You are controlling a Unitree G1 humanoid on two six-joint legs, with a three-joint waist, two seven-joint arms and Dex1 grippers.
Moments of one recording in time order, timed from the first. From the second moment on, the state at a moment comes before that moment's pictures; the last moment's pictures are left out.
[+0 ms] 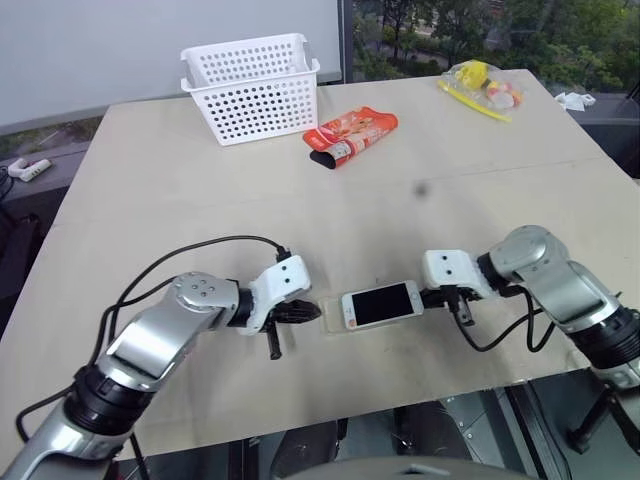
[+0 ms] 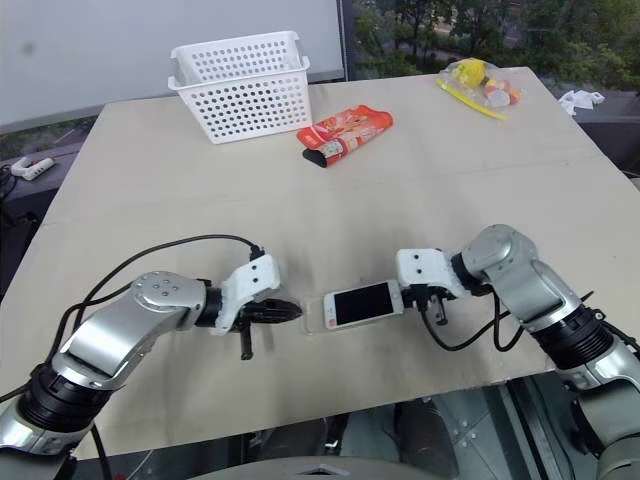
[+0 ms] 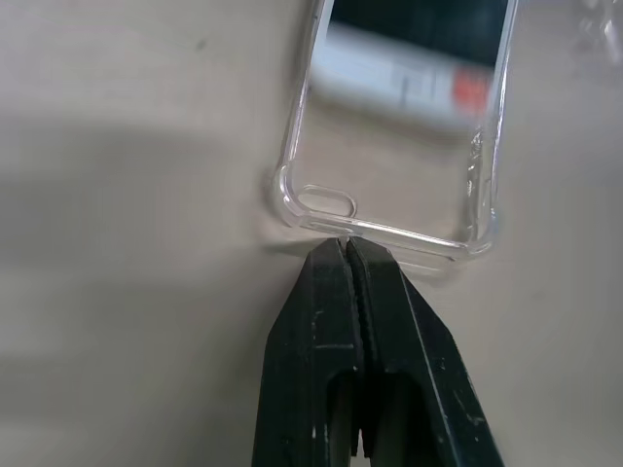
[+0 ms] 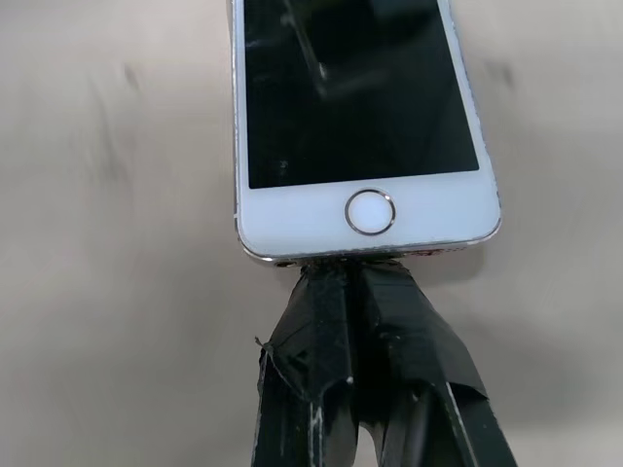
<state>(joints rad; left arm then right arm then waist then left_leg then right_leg) -0.27 0.83 -0.28 -0.45 -0.32 0.83 -0.95 -0.57 -0.71 0.47 -0.17 -0.04 0.49 1.35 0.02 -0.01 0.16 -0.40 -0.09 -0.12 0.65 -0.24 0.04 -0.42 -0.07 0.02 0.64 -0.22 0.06</state>
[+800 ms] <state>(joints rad) -0.28 0.78 -0.28 -0.46 -0.31 0.91 -0.91 -0.56 -0.68 0.51 -0.36 -0.07 0.90 1.24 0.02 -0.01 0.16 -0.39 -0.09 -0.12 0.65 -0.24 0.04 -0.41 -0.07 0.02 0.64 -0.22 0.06</state>
